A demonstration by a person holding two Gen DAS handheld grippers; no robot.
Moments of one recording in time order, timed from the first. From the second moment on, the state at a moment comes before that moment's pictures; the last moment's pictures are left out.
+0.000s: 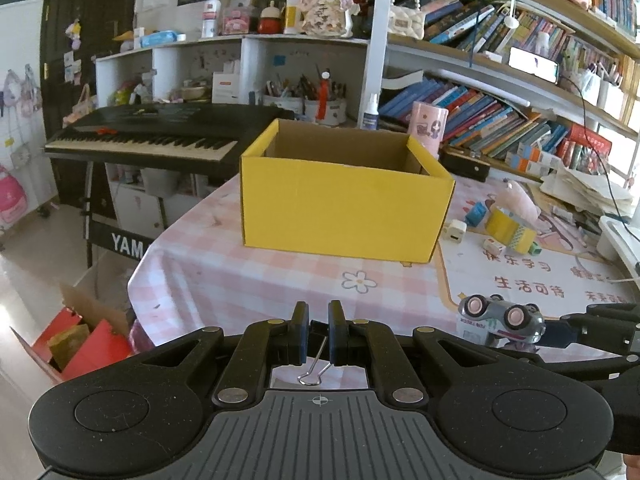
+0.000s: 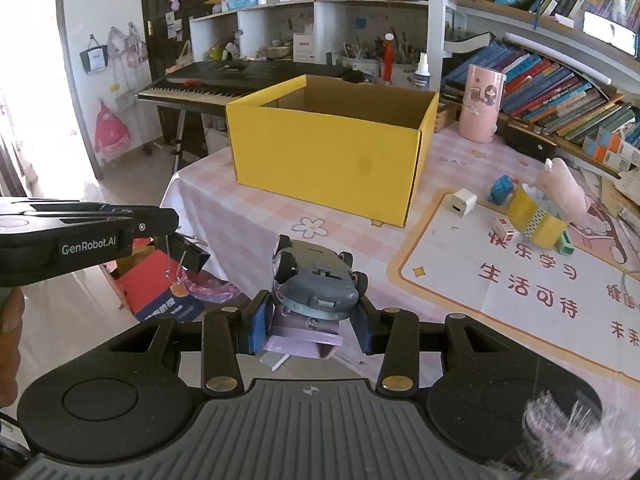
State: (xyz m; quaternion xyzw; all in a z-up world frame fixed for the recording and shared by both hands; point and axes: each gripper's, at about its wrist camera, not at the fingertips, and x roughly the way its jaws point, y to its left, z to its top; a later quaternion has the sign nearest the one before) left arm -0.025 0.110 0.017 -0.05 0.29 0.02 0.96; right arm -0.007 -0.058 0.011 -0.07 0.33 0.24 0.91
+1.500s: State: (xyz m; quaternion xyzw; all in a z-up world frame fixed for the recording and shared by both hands) left arm -0.022 0.112 -0.068 -0.07 0.41 0.07 0.91; right arm 0.011 -0.058 -0.043 -0.07 0.41 0.27 0.87
